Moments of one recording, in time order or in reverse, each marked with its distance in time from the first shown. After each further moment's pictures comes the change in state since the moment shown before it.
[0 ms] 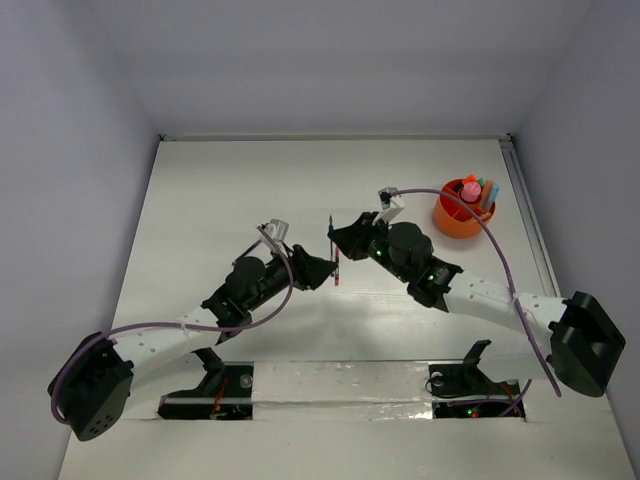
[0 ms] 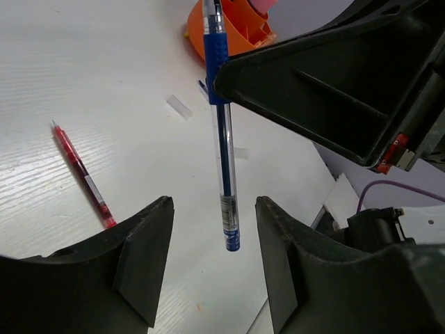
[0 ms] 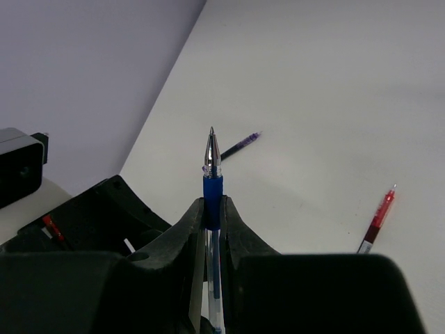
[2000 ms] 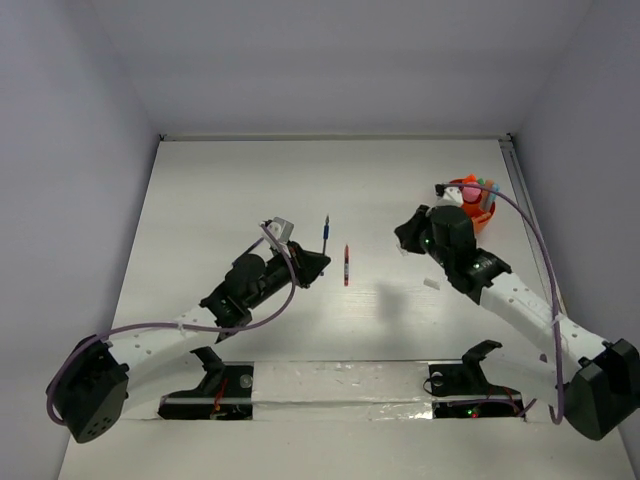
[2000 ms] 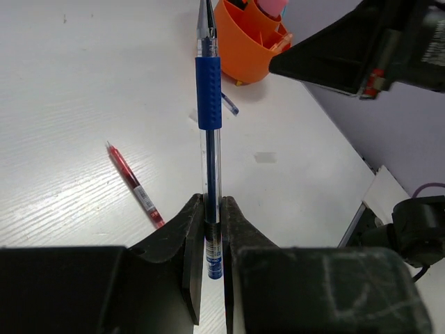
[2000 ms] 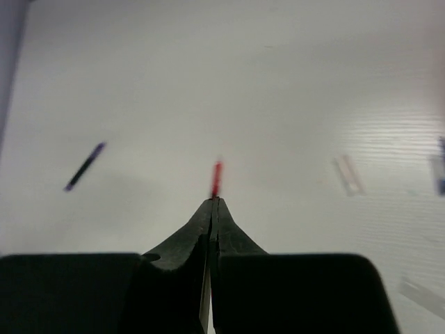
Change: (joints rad) left arm -0.005 -0.002 0.037 -0.041 -0.018 0.173; right arm -0.288 -0.220 0.008 -0.488 0.005 -0.077
